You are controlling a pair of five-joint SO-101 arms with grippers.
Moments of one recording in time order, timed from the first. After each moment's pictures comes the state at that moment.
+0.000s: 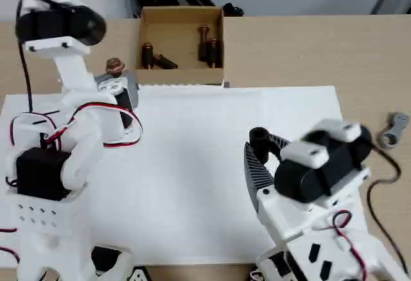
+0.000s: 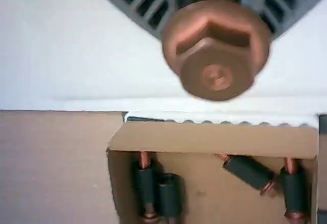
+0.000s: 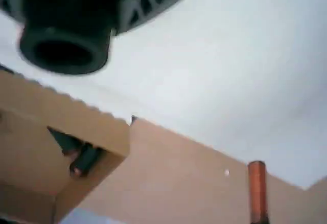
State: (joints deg) left arm 5.9 -36.2 0.9 80.4 17.1; right arm -28.7 -77.9 22.8 78.8 -2.4
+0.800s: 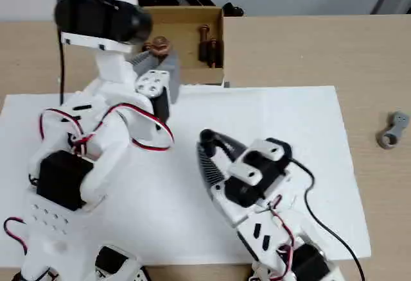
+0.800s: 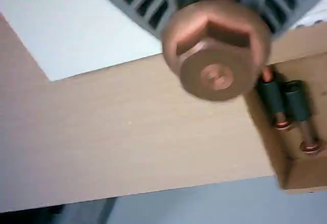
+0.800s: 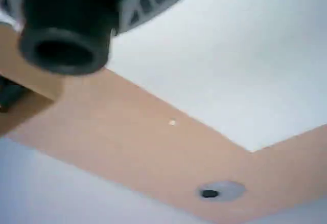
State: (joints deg) left arm 20.7 -36.2 0.9 68.4 15.7; right arm -38.9 -101.4 76.6 37.3 -2.4
